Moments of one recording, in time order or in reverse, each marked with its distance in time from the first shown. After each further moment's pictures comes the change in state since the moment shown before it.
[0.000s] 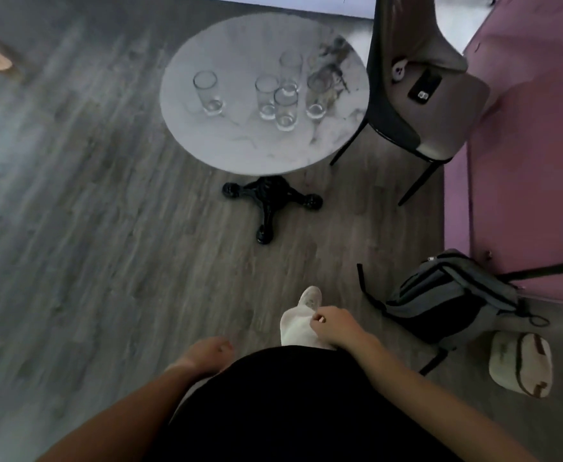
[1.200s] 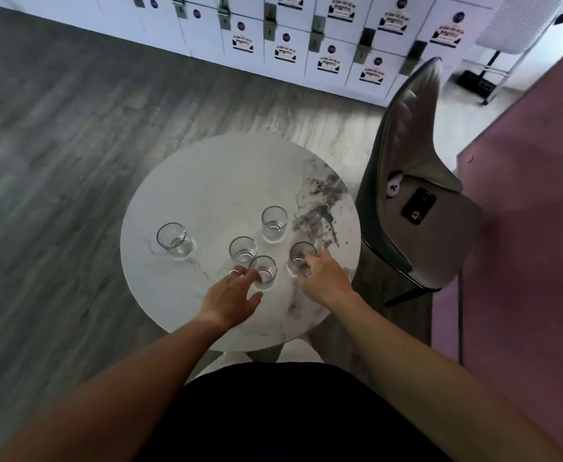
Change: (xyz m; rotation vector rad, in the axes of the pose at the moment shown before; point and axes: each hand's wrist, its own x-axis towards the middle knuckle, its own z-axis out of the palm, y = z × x) left_hand 0.174 0.296 -0.349 0.141 0.593 0.378; right_hand 0.200 -0.209 -0.393 -0.233 0.396 -0.291
